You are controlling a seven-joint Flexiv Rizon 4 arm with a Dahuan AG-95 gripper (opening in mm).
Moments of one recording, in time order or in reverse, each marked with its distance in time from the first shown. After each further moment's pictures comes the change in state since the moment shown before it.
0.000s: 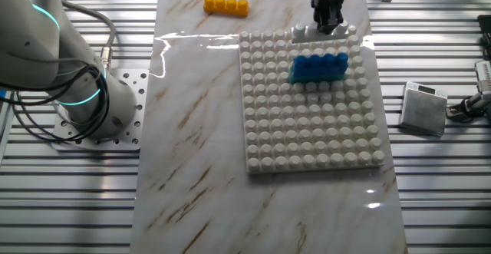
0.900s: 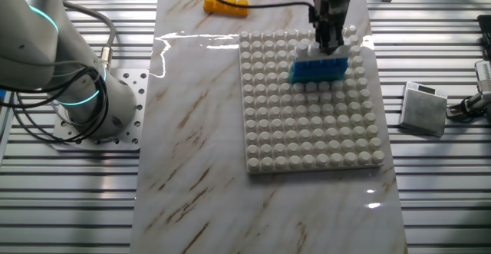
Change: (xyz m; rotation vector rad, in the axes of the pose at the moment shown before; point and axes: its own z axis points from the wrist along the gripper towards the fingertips) arm -0.002 -0.043 0.019 -0.005 -0.032 0.002
